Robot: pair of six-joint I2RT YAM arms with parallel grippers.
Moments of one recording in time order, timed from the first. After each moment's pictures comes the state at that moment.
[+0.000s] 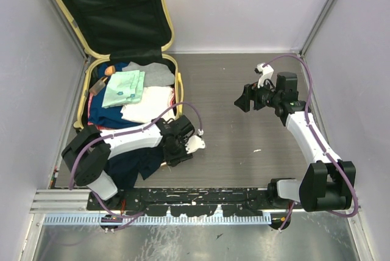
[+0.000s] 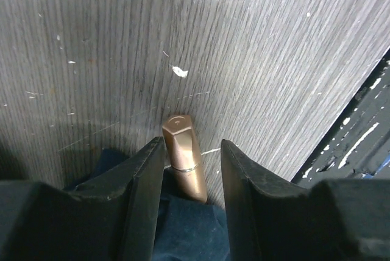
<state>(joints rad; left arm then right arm) -0.91 1.60 0.98 -0.74 0.19 0.38 0.04 1.25 0.93 -0.27 -0.61 -0.07</state>
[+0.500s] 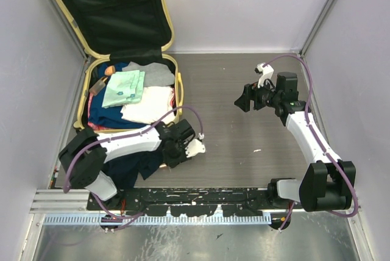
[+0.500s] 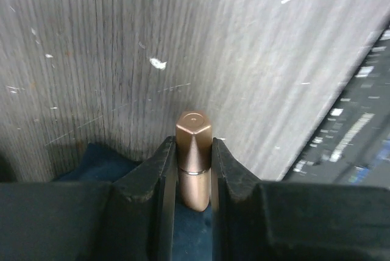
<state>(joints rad) -0.97 1.58 0.92 -0.70 0.12 0.38 0.04 1.25 0.93 -0.27 -0.61 -0.07</state>
